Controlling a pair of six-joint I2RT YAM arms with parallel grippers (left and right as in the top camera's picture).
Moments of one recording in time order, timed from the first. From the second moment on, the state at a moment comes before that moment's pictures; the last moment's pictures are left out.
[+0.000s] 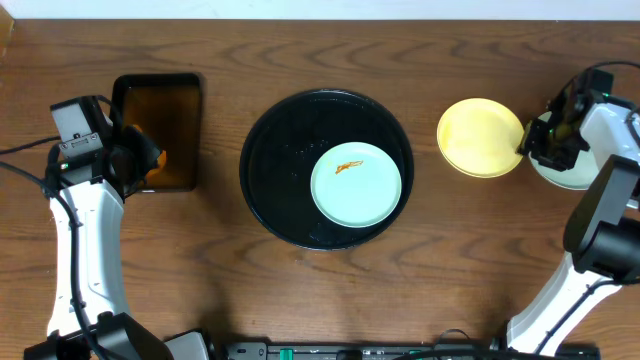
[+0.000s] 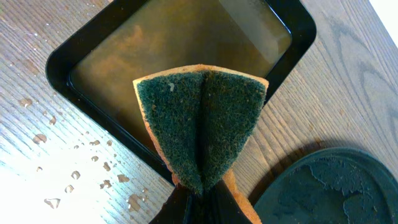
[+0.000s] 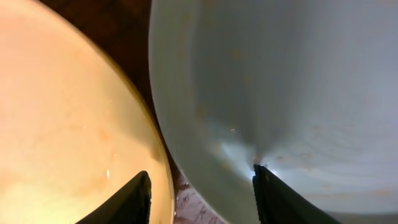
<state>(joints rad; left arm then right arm) 0.35 1.43 1.12 -0.70 0.10 -0.51 -0.34 2.12 1.53 -0.84 -0.12 0.11</state>
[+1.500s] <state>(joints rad) 0.35 1.43 1.12 -0.69 0.10 -0.51 -0.40 1.99 1.27 -0.62 -0.04 -0.01</state>
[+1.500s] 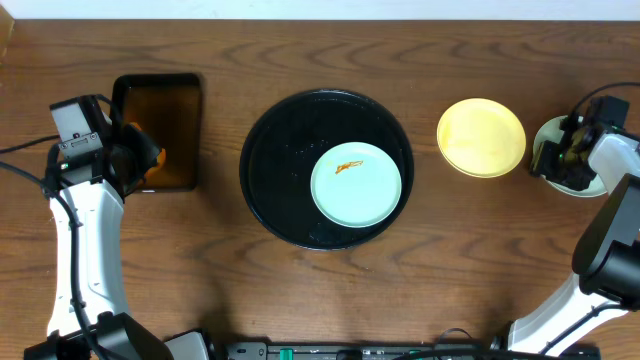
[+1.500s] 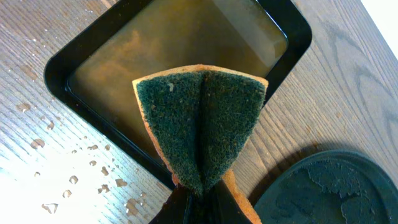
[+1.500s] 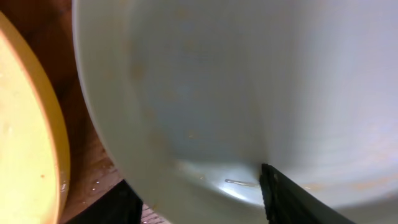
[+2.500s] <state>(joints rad) 0.35 1.43 1.12 -0.70 0.10 -0.51 -0.34 1.97 1.29 -0.55 -0.49 0.09</state>
